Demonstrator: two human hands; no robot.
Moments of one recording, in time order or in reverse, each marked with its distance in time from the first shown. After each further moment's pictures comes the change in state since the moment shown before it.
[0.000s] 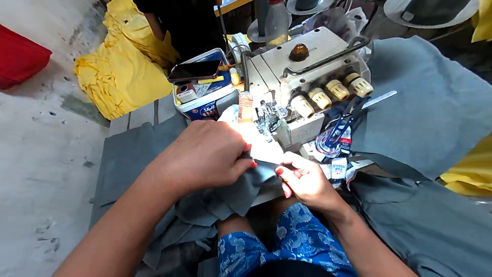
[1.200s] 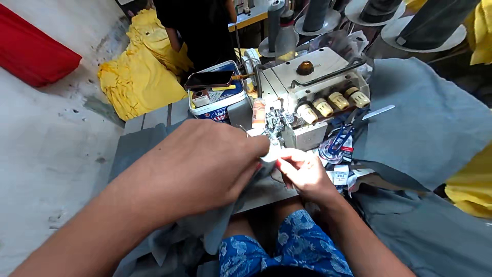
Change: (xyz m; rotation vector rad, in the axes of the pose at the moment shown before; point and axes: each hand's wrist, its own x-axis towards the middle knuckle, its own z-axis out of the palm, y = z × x) left_hand -0.029 0.023 -0.043 0.049 0.194 0.107; right_hand 0.021 -0.017 0.008 0.003 0.011 -0.069
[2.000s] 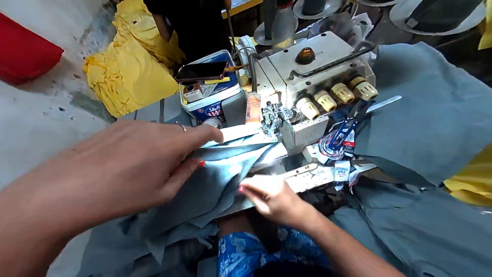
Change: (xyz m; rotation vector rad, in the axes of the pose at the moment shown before) left_hand -0.044 -0.043 -0.007 0.024 -0.109 -0.129; right_hand -0.018 0.017 0.045 -0.525 -0.206 -0.233
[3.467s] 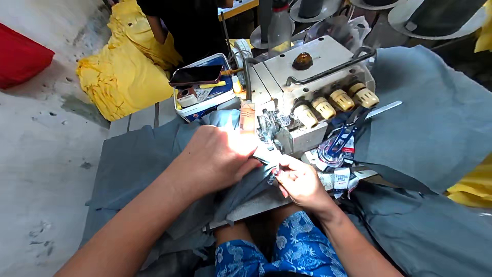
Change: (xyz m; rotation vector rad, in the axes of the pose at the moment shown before) left_hand 0.071 0.020 0.079 0.058 0.206 0.133; right_hand -0.004 0.039 -0.034 0.585 0.248 0.285
